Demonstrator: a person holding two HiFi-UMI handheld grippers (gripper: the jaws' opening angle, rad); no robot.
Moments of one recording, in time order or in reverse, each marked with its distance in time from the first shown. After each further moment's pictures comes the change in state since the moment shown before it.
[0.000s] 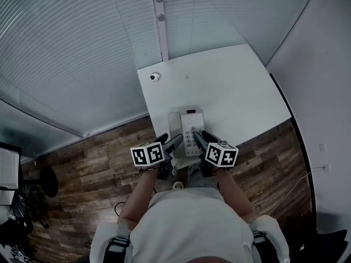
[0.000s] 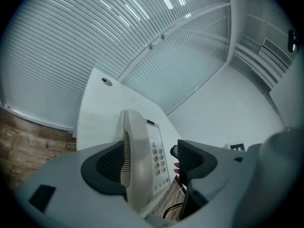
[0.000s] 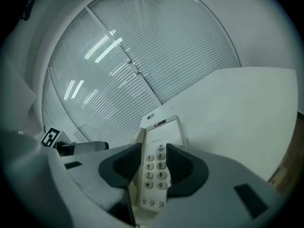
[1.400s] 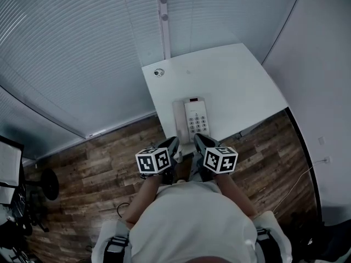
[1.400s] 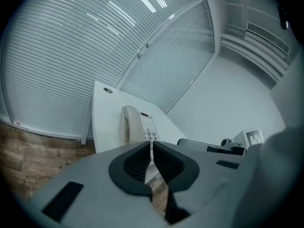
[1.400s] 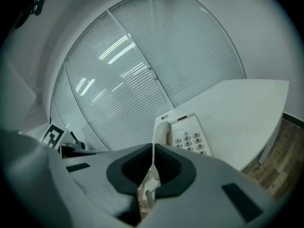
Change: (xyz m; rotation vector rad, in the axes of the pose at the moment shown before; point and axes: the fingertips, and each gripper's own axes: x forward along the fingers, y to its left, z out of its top) left arm -0.074 -0.028 -0.052 0.143 -0.039 0.054; right arm -0.067 0.078 -0.043 -0.096 -0.069 0.041
